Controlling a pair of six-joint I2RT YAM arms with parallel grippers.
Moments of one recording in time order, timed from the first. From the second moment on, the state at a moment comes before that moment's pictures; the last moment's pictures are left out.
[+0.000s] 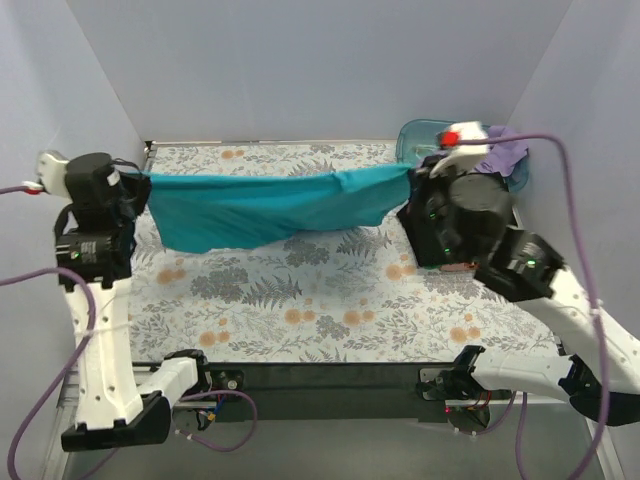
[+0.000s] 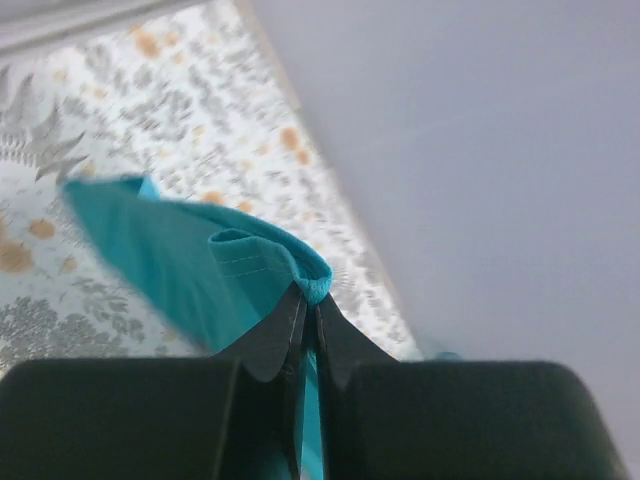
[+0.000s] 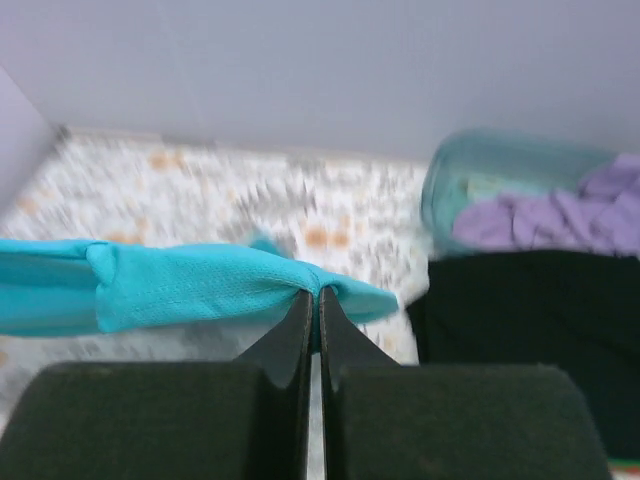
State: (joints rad) left arm 0.08 1.05 1.46 -0.88 -0.31 -1.02; right arm 0.96 1.07 1.37 -0.55 0.71 0.22
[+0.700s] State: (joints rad) left arm 0.08 0.81 1.93 -0.85 -0.09 -0.87; right arm 0.96 0.95 1.89 -0.56 0.53 -0.06
